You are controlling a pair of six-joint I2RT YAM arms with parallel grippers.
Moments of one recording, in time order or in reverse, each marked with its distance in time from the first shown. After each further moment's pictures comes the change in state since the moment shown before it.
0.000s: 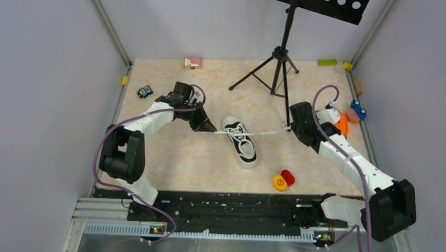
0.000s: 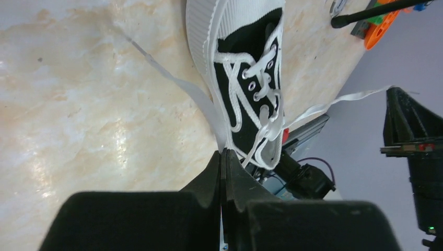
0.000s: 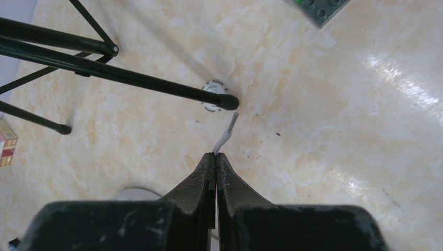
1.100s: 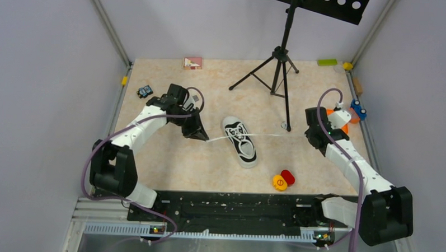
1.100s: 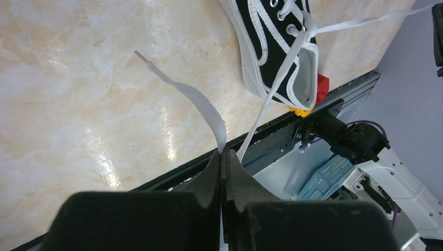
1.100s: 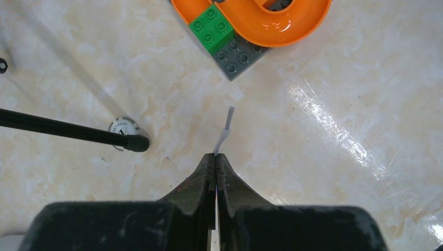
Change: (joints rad) left arm 0.000 -0.154 -0.011 -0.275 -0.012 0.270; right arm -0.202 -0.052 -0.126 0.061 0.018 -0.386
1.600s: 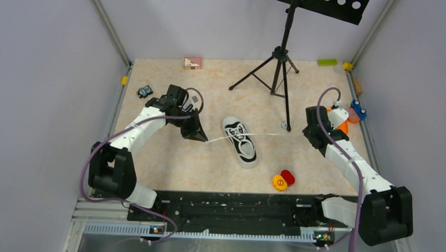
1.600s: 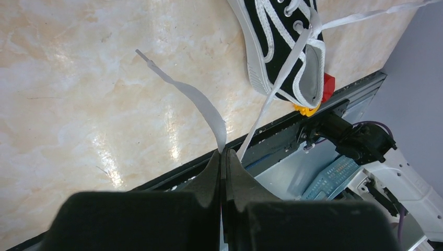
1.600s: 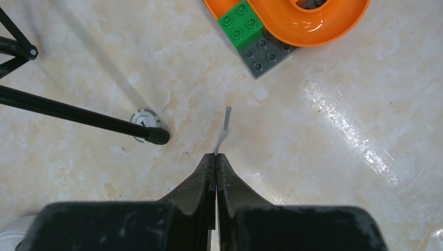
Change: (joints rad) left arm 0.000 -0.038 -0.009 -0.016 -0.023 0.011; right arm -0.002 0.000 -0.018 0.071 -0.072 -0.042
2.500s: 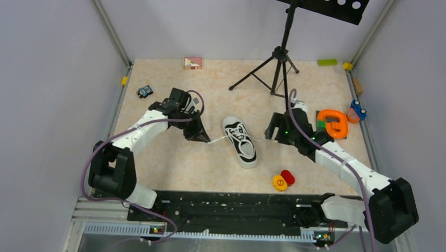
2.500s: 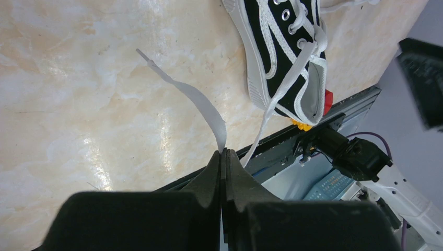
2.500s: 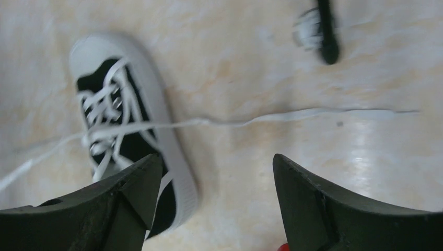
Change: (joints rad) left arm -0.029 -0.001 -0.066 0.111 -0.026 -0.077; right arm 0.227 0.012 0.005 0.127 -0.323 -0.230
